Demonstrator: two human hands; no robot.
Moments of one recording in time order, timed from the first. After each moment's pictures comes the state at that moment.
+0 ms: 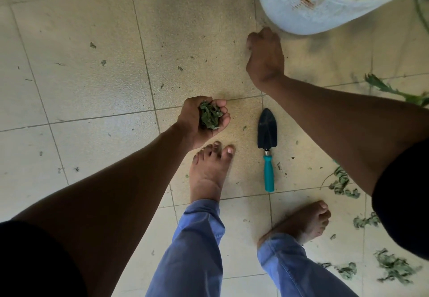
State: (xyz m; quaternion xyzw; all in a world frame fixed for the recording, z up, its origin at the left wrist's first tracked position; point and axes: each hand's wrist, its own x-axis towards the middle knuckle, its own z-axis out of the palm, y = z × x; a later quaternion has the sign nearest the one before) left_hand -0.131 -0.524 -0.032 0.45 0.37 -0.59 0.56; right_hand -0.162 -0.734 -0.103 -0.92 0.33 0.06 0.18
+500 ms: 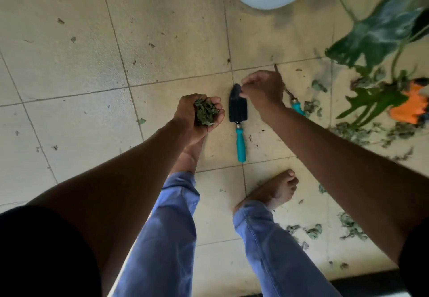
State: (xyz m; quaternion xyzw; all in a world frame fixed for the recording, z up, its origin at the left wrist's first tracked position) left_hand -0.211 -0.537 -0.006 0.46 0.41 -0.58 0.54; right_hand -0.298 -0.697 -0.016 -0.64 0.59 0.06 0.50
